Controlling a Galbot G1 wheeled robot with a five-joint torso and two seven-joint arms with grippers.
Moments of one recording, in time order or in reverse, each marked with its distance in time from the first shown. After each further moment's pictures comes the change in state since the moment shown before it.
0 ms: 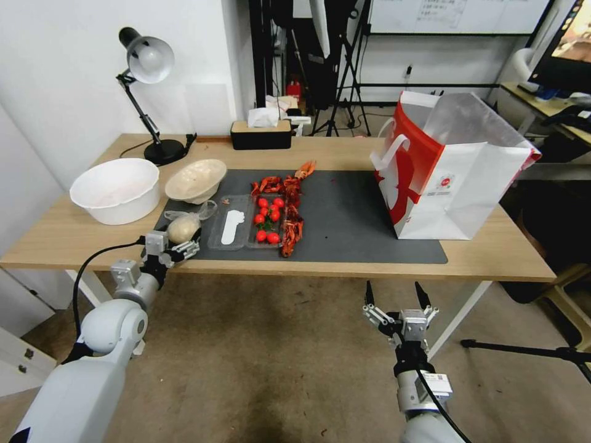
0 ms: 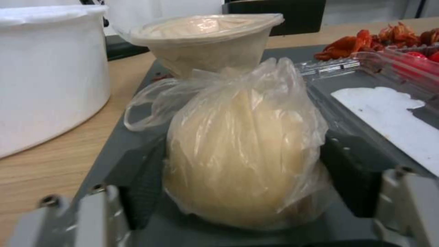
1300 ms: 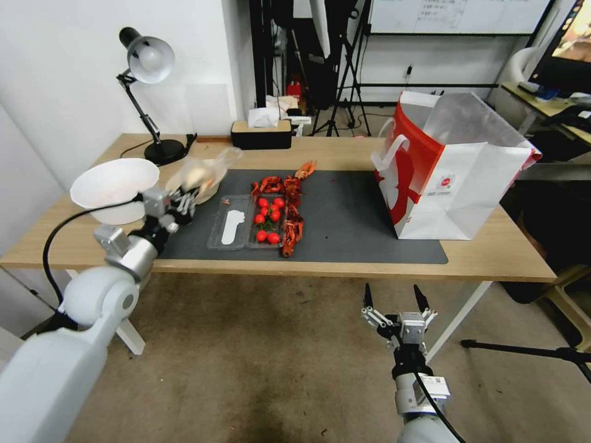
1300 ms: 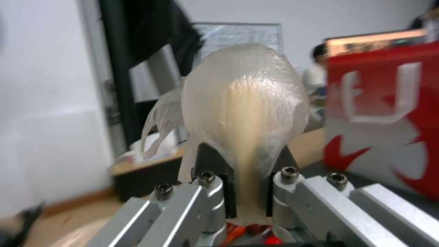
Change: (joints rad) left arm -0.105 0.205 0.097 -0.202 -0.207 -0.097 0.056; right arm -0.006 0.009 -0.006 -0.005 -0.008 0.004 0.003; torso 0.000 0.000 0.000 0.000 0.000
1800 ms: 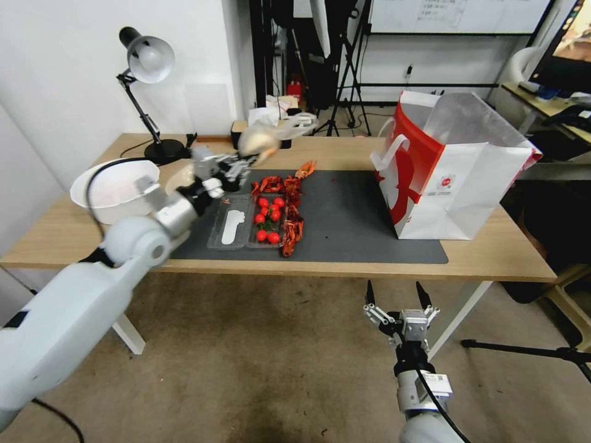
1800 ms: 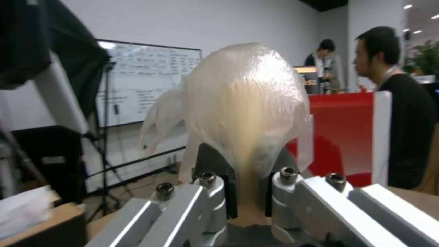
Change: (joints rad) left arm -0.346 0.119 0.323 0.094 -0.203 -0.093 0.131; right arm 0.005 -0.003 0.004 0.002 0.000 0.003 -0.002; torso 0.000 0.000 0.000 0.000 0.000
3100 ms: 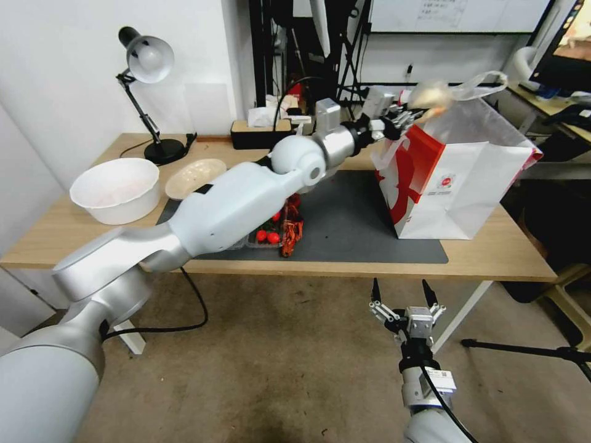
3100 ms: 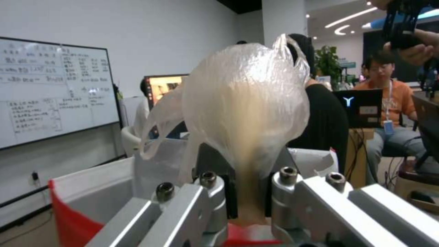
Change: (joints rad) left arm -0.843 -0.624 0.748 0.609 -0.195 0.000 -0.008; right arm 0.003 0.006 0.034 -0.008 -0.007 -0.003 -0.001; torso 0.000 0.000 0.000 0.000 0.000
